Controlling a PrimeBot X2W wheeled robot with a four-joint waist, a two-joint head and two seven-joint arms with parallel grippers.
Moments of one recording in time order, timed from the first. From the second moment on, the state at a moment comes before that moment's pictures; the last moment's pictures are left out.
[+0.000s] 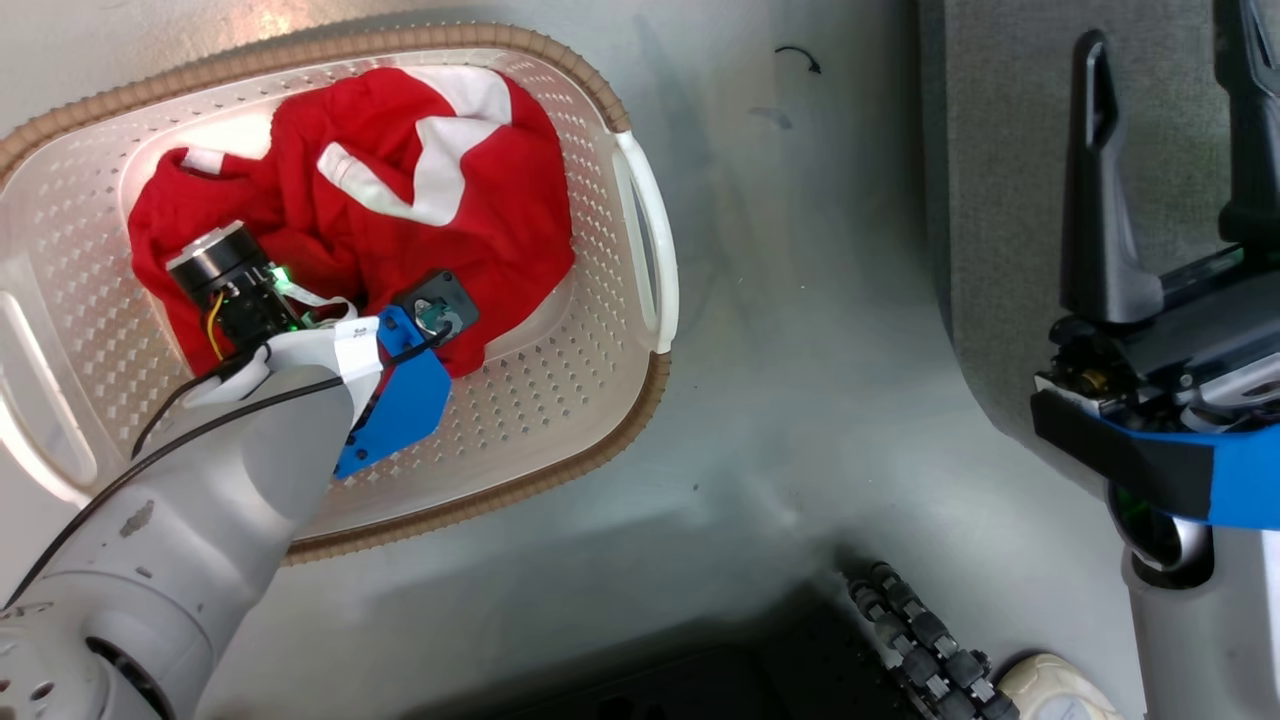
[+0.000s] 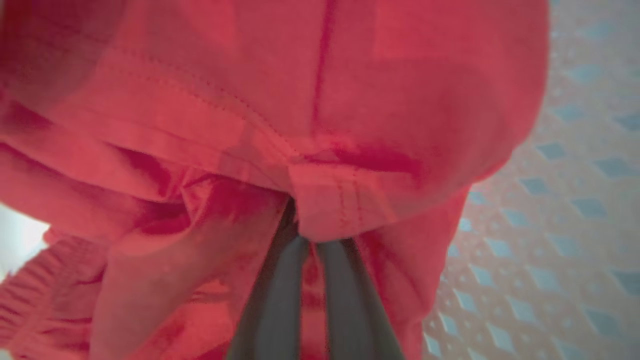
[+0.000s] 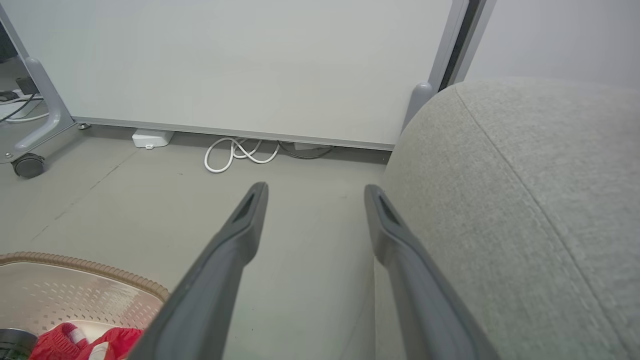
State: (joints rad) left arm -1.07 0.26 -1.28 1.18 -0.26 -0.13 0.16; right arm -0.47 -0.13 0.08 -0.24 0.14 0.13 -0.26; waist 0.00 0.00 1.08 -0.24
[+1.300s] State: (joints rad) left arm -0.88 0.15 -1.10 1.09 -0.51 -0.09 -0.26; right arm -0.35 -0.15 0.04 -0.06 0.13 0.13 -0.26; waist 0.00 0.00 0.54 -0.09
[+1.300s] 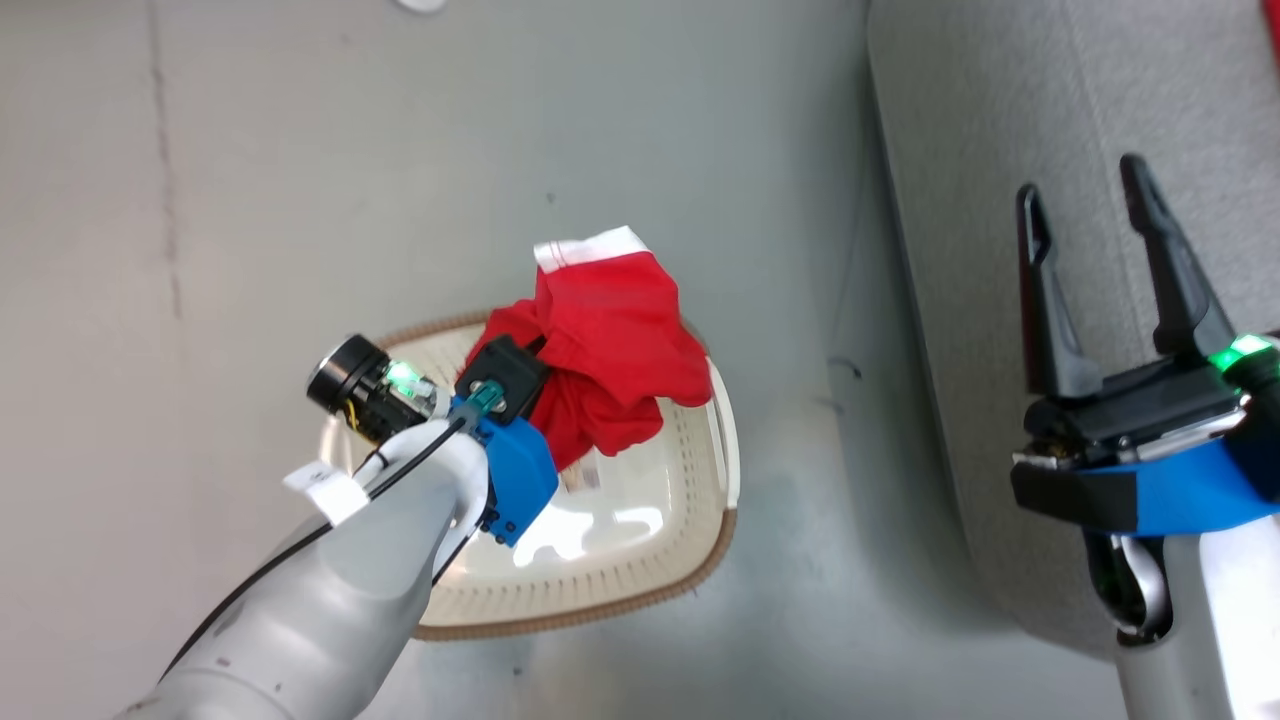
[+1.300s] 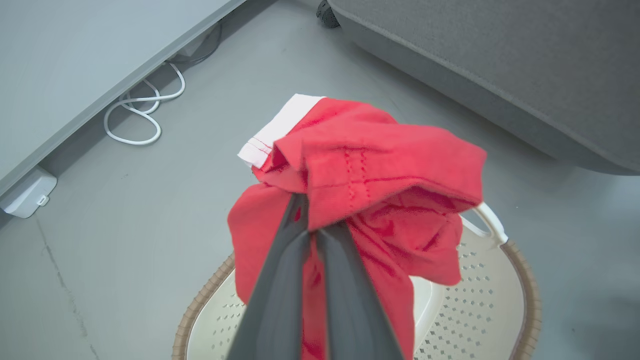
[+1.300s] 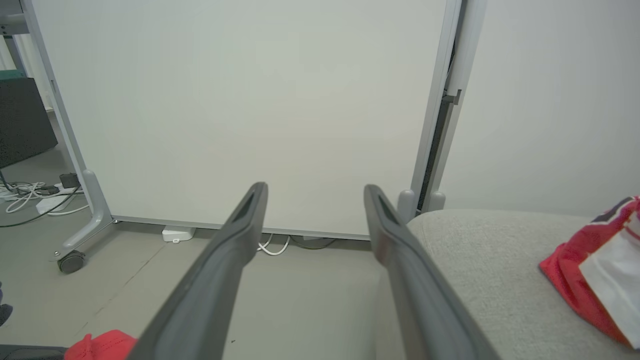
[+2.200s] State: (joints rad) left arm -0.59 0.21 -0.61 0.60 -0.41 -0.10 -0.26; right arm -0.13 -0.11 0.04 0.03 0.12 0.13 -0.26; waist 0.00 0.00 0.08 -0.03
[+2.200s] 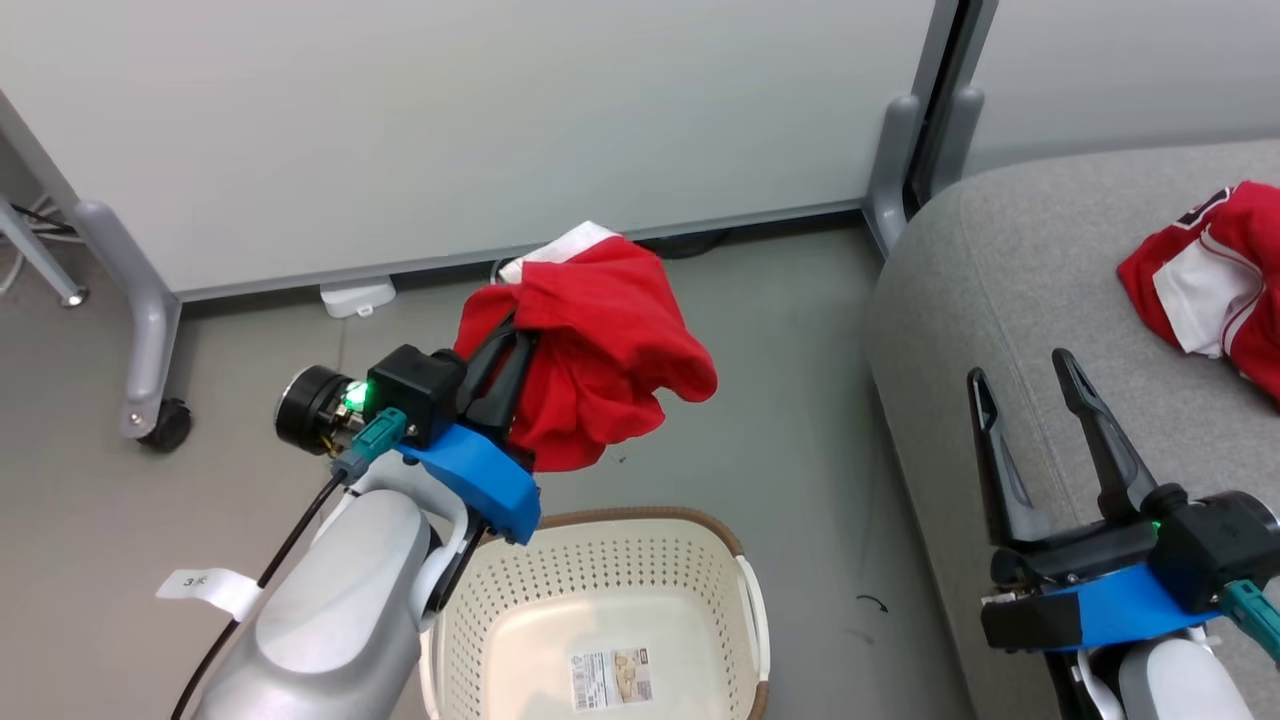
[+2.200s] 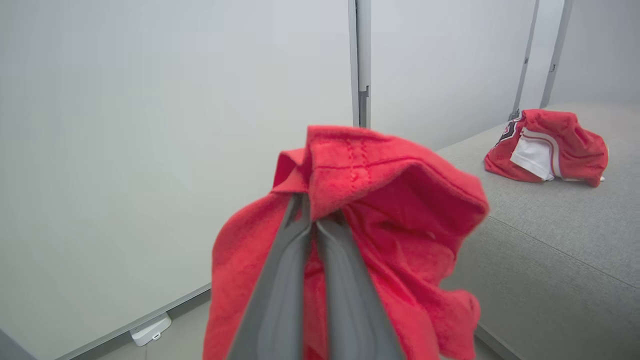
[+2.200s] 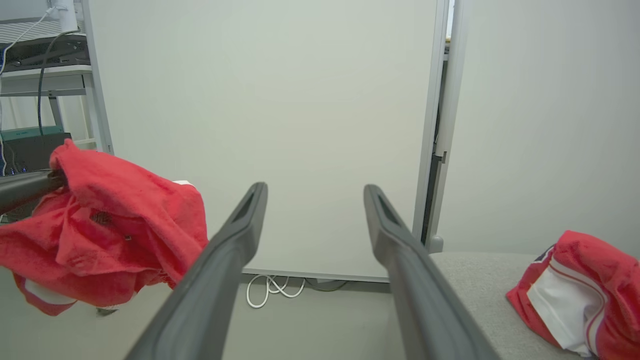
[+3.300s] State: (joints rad) left arm -0.53 0.15 -0.66 0.47 -0.38 -0.12 -0.26; right arm -0.15 -0.16 0.21 0.04 0.11 0.13 -0.26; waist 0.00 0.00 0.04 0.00
